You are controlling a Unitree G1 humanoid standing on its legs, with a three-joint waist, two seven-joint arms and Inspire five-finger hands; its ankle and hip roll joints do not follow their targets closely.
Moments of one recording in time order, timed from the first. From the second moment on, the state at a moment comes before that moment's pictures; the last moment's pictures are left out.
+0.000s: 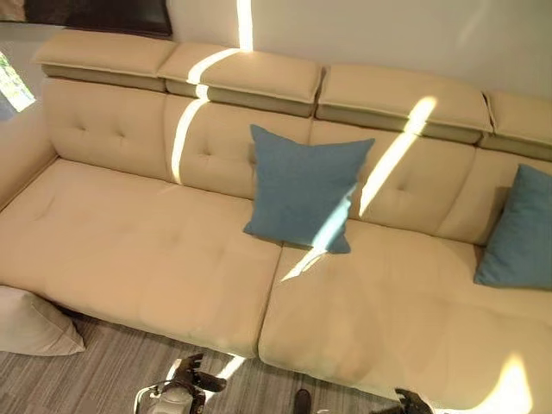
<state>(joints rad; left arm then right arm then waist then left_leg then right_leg) -0.16 0.21 -0.20 1.20 -0.07 -0.01 0.16 -0.01 -0.29 0.16 1.21 0.00 0.01 -0.19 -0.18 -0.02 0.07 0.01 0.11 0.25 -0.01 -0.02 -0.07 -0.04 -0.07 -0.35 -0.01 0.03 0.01</state>
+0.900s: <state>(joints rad) -0.19 0.19 -0.19 1.27 -0.08 0.05 0.25 -0.10 -0.22 0.32 1.18 -0.08 0.01 -0.19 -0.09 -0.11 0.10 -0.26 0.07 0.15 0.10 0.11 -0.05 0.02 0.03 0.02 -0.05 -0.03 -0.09</state>
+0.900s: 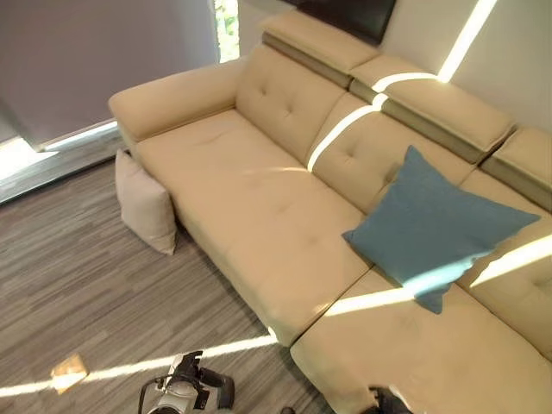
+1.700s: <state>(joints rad) -0.07 0.38 -0.11 1.21 -0.08 -0.02 0.19 -0.11 -0.24 0.26 1.11 -0.05 -0.01 -0.20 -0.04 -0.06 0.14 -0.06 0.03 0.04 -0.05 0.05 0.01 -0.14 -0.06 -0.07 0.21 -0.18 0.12</state>
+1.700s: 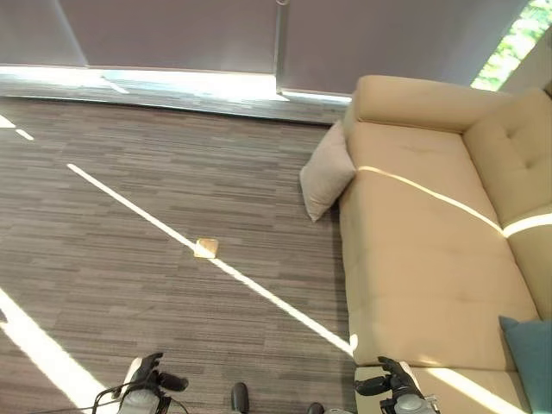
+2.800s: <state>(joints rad) -0.07 0.30 -0.15 1.21 -0.07 -0.02 0.18 -0.06 -0.22 0.24 1.21 -0.13 0.03 -0.20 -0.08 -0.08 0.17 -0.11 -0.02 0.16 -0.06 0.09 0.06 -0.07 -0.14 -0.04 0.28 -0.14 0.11</state>
